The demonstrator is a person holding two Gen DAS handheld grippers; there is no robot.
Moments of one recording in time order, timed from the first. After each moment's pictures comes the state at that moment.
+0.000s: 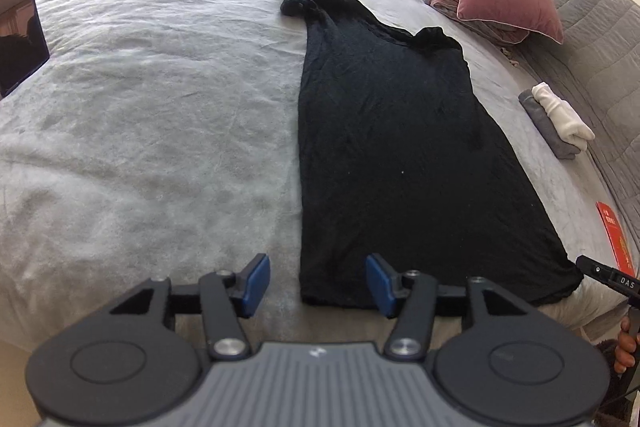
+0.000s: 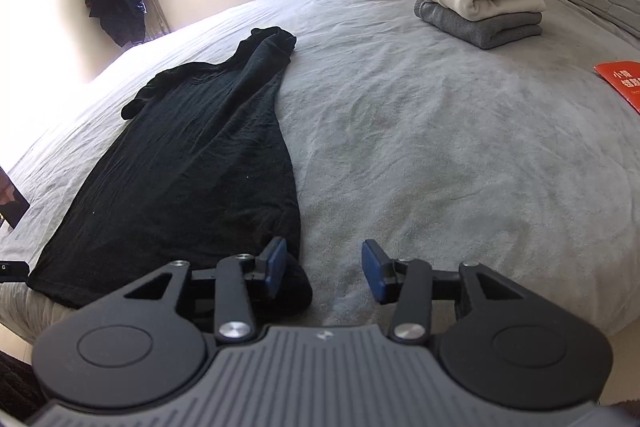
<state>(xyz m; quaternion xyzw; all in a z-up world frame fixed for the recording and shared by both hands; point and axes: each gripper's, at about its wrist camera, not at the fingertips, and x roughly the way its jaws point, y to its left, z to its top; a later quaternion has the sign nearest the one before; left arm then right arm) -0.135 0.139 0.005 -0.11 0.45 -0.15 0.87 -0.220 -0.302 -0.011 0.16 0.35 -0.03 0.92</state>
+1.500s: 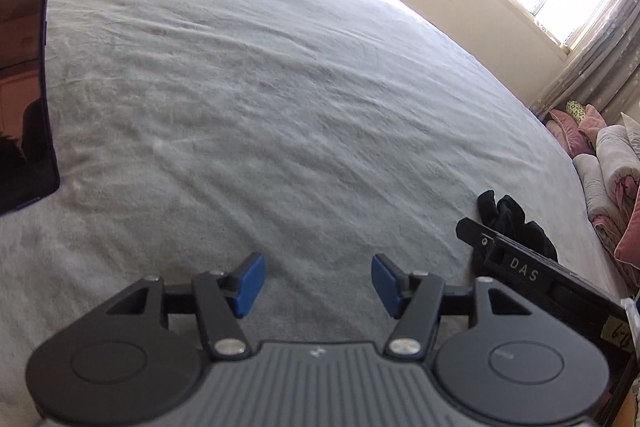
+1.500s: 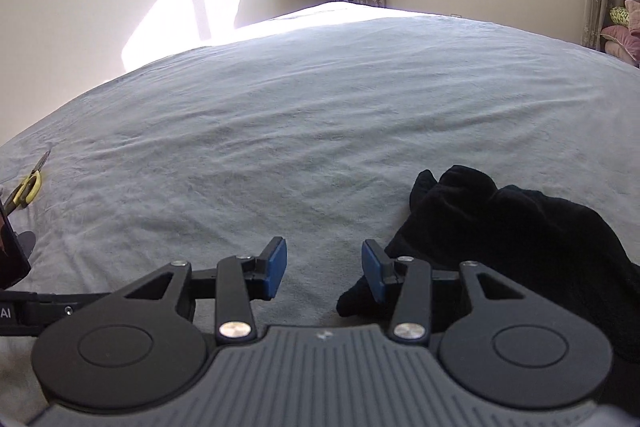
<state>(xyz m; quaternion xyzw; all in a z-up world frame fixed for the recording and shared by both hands) 0.095 0.207 -0.010 -0.28 0.36 0.11 0.88 0.209 0.005 -0.016 -0.02 0.32 0.24 0.92</state>
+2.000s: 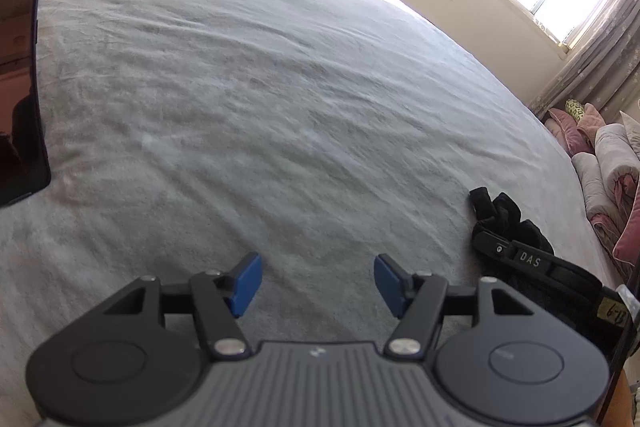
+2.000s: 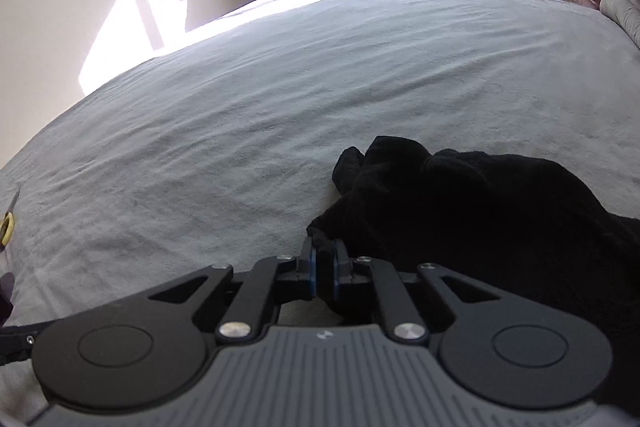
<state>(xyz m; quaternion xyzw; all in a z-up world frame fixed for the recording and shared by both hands) 0.098 0.200 -0.010 -0.28 0.36 0.11 0.88 0.233 -0.030 -0.019 0.07 0.35 0.20 0.91</state>
